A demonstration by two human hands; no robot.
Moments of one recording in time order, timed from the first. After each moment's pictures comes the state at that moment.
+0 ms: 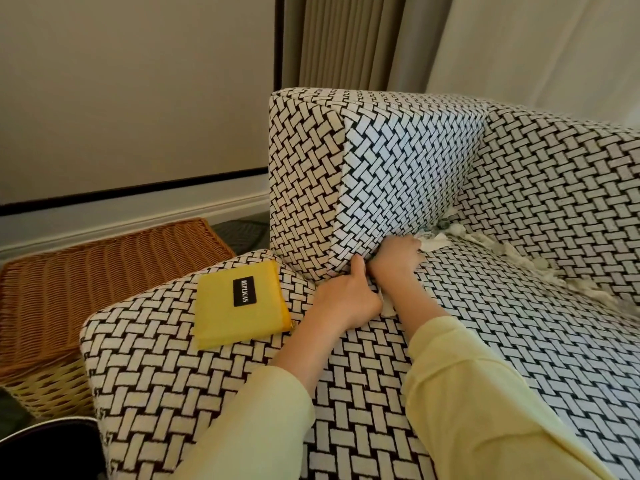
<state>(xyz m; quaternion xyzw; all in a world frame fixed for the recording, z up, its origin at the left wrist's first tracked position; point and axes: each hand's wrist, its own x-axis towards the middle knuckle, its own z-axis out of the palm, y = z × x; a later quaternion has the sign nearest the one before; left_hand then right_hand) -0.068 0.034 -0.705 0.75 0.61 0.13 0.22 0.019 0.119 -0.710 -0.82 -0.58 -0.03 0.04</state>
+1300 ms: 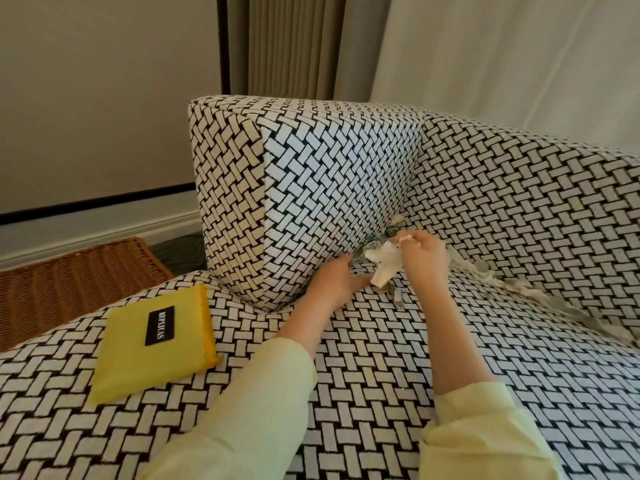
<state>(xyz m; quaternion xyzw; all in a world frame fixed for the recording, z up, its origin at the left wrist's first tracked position) -0.001 0.102 -0.714 0.72 0.57 0.24 0.31 0.123 0.086 -0.680 -0.68 -0.49 0.17 0.51</state>
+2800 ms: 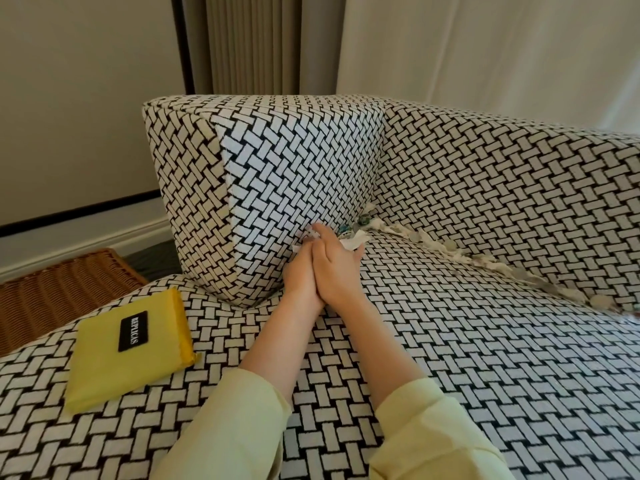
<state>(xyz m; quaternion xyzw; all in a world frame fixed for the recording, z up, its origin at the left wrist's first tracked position) 0.005 0.073 -0.699 0.29 0.42 0.55 0.66 0.050 0.065 -0.700 -0.62 -0.63 0.17 0.43</state>
